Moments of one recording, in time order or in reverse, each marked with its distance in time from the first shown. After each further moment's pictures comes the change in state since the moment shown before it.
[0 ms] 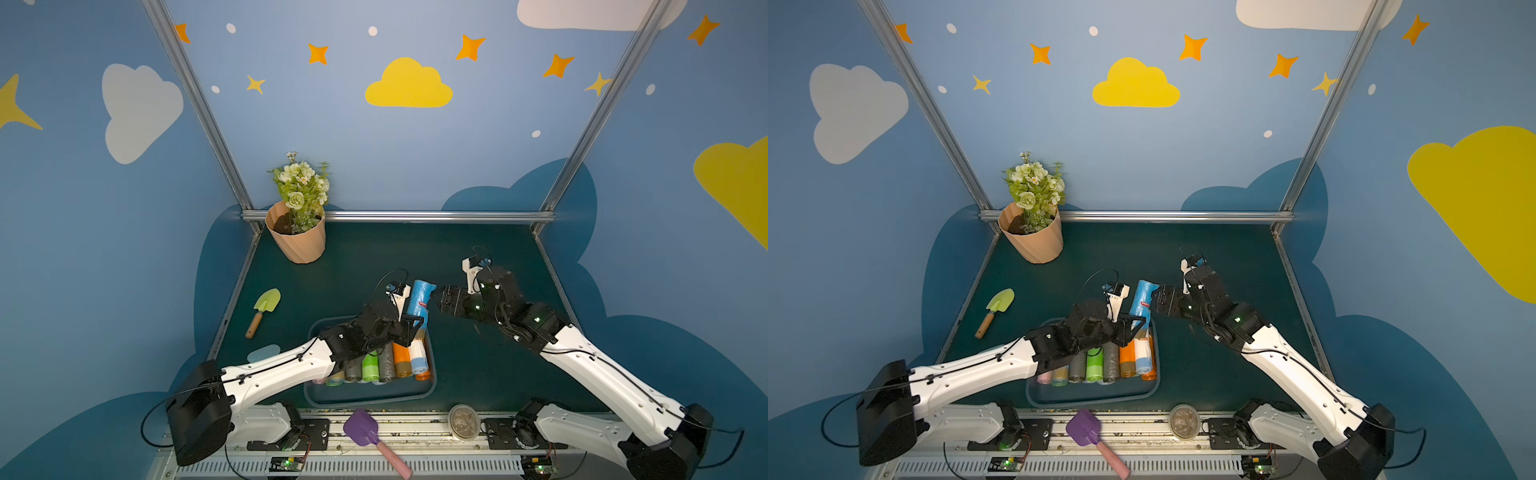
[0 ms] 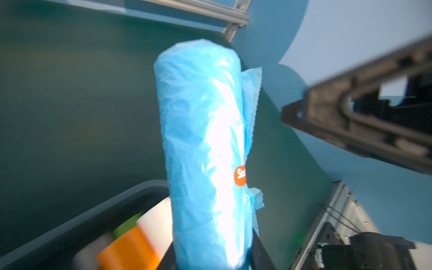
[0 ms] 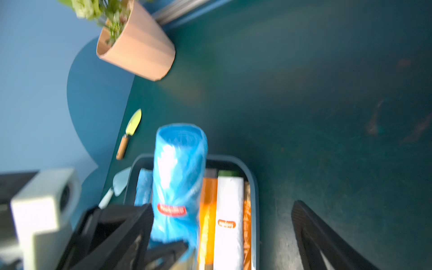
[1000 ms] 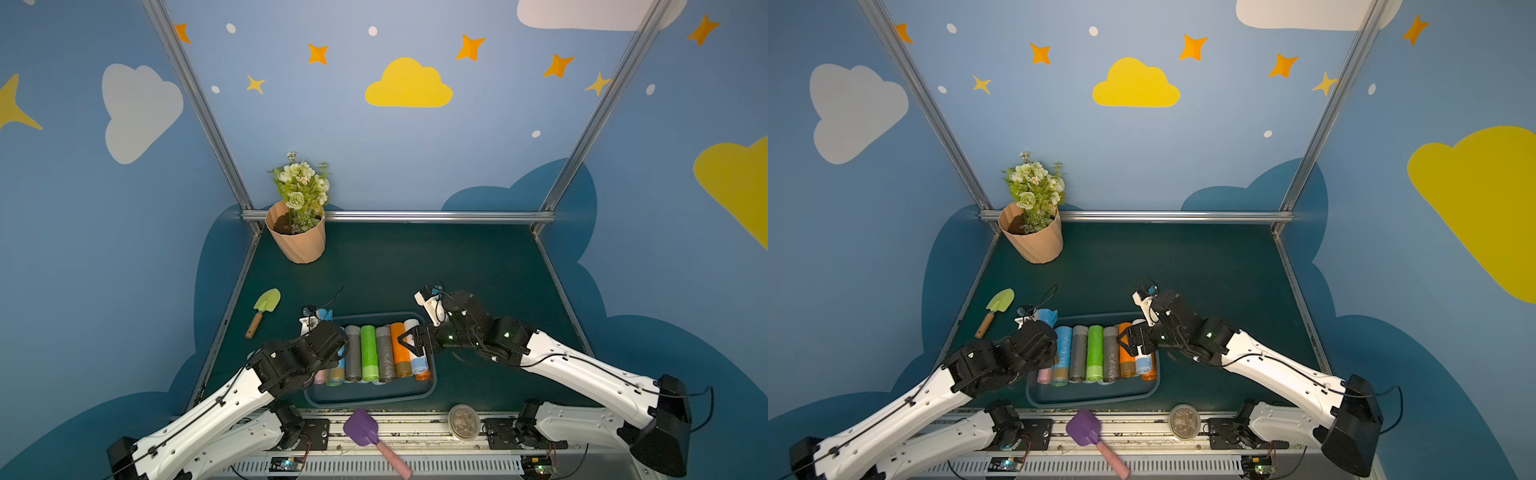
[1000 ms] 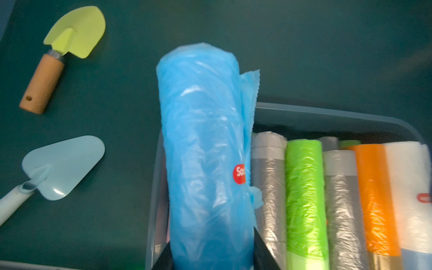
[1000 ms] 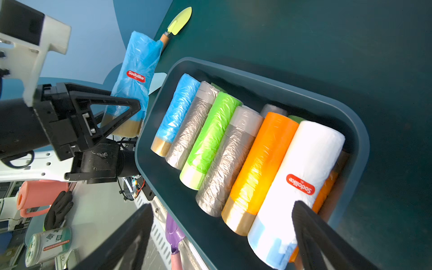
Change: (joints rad) left arm 0.131 -0.417 -0.002 -1.026 -0.335 -0.378; right arm 0.256 0.085 -0.072 0.101 -0.146 -0.117
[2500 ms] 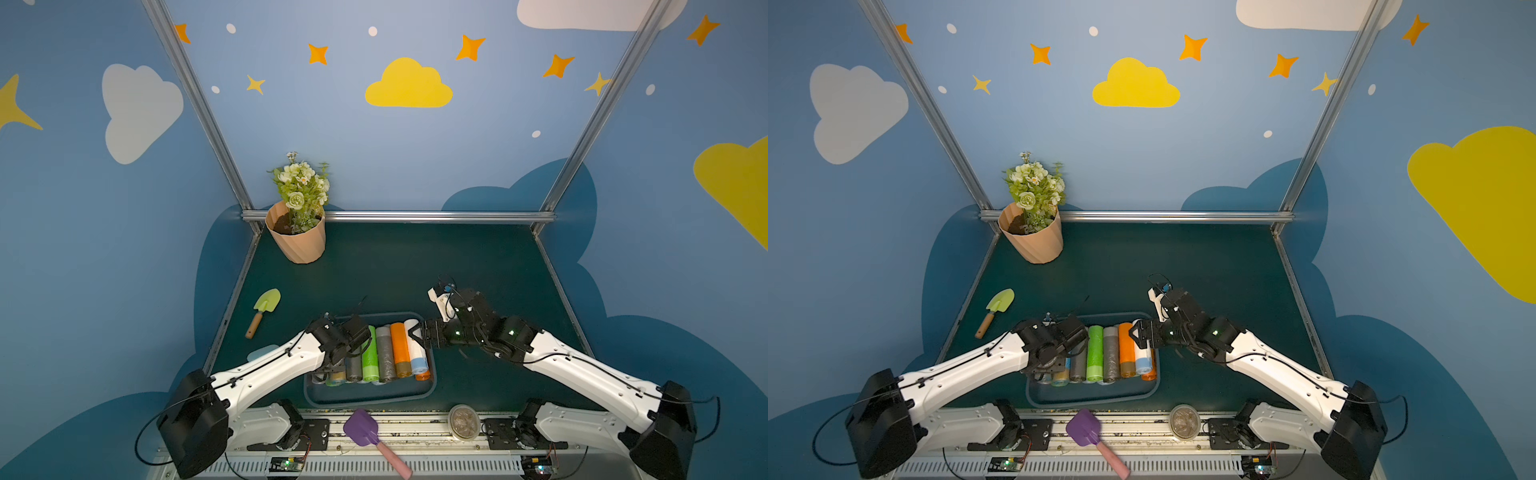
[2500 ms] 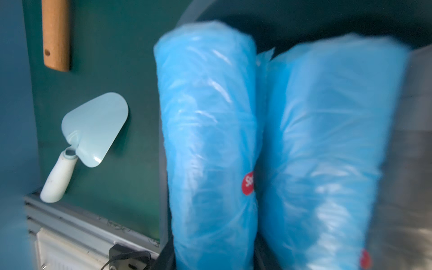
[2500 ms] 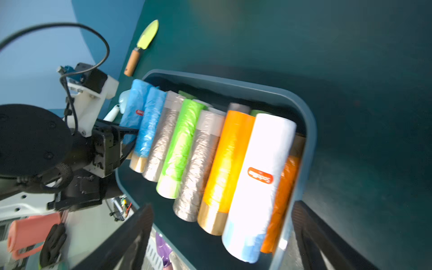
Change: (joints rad) left arm 0.030 0.429 -0.013 -0.056 0.031 0.008; right arm -0.096 -0.040 -0.048 -0.050 0.039 0.067
